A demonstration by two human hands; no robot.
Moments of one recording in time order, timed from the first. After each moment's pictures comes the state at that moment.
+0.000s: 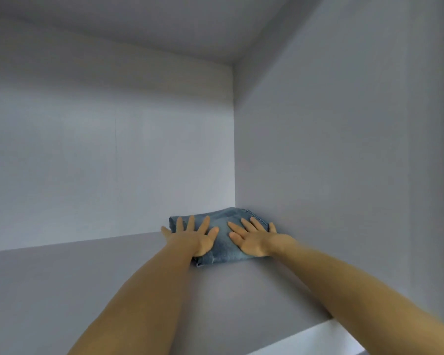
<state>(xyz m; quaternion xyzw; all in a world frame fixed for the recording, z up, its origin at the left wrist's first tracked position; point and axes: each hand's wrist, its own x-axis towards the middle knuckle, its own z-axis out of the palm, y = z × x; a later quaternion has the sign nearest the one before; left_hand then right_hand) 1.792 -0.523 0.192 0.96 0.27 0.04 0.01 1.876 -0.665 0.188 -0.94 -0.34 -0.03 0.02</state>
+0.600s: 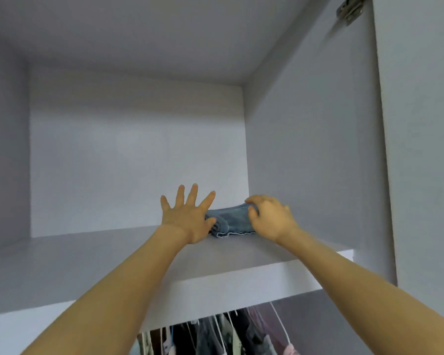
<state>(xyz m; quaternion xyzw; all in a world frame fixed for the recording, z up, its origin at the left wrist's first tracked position) 1.626 -0.581 0.213 0.94 0.22 0.21 -0.16 1.739 -0.732 0.199 -0.84 -0.38 -0.29 0.26</state>
